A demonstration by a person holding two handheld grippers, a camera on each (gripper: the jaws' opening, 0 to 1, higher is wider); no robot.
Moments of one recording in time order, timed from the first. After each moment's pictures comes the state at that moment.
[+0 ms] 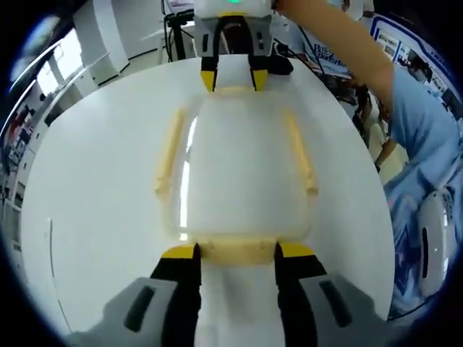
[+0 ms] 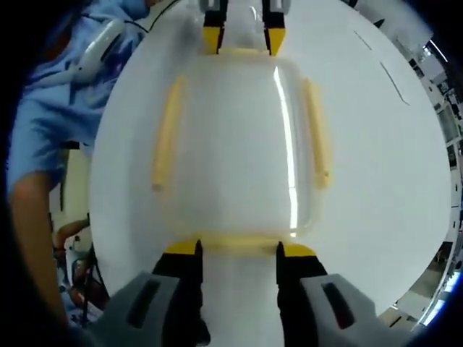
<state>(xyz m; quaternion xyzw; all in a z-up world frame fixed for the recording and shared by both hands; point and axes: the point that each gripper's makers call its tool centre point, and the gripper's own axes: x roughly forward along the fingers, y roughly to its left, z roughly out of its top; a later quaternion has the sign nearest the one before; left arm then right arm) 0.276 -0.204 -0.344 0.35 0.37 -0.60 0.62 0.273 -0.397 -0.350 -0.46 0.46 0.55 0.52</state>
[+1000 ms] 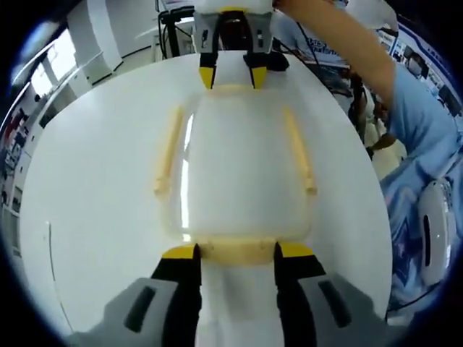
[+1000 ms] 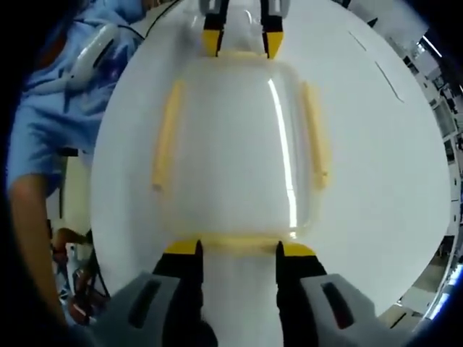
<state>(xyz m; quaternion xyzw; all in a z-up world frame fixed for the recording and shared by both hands) 0.275 -0.199 -0.341 0.36 0.38 -0.61 0.60 0.269 -0.393 -0.347 -0.45 0.46 0.55 0.54</state>
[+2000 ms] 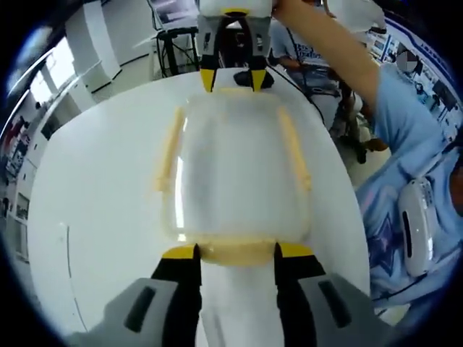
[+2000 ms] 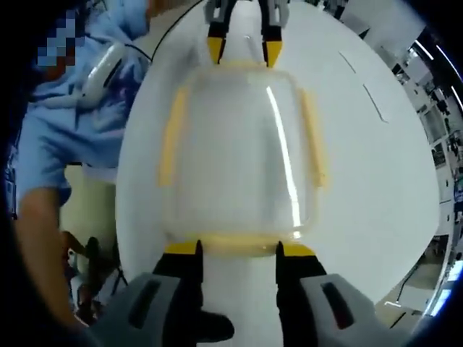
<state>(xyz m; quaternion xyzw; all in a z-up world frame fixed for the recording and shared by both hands) 0.263 -0.175 -0.282 0.36 0.36 -0.62 0.60 0.251 -0.366 -0.287 -0.44 0.43 0.55 0.57</state>
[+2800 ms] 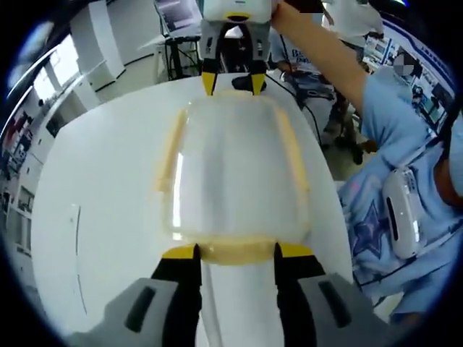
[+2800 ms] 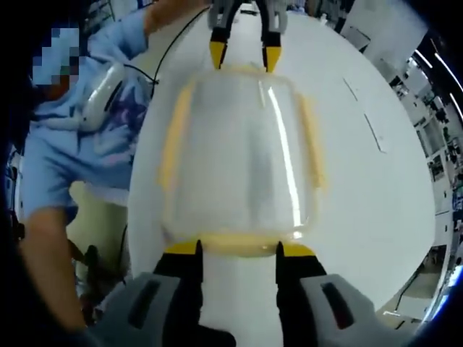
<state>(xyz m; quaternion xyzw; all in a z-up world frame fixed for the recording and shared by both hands) 0.255 -0.126 -0.252 0.35 0.36 -0.62 0.61 0.248 -0.315 -0.261 -0.43 0.40 0.57 0.58</state>
